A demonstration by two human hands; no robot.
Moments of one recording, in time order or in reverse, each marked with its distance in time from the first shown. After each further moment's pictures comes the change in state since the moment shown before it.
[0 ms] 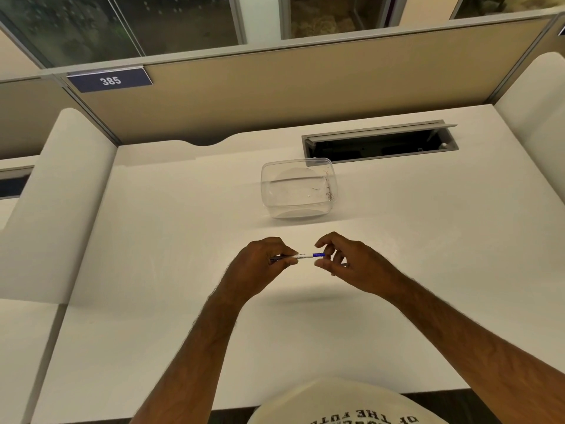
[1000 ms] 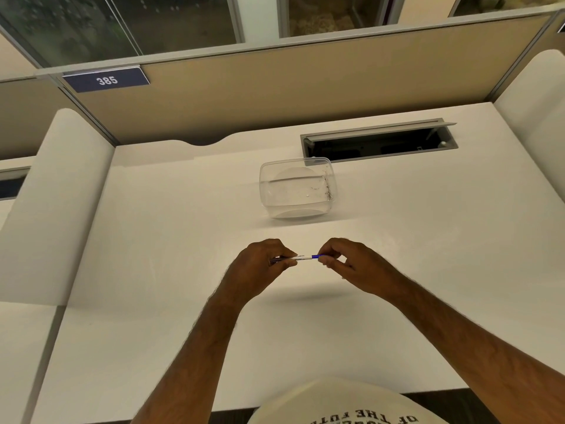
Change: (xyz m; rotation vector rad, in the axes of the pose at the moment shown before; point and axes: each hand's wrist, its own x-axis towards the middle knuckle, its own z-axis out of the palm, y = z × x) left_hand 0.001 -0.002 0.003 0.001 -0.016 -0.044; right_hand -0.001 0.008 -0.001 -0.004 0.017 -0.027
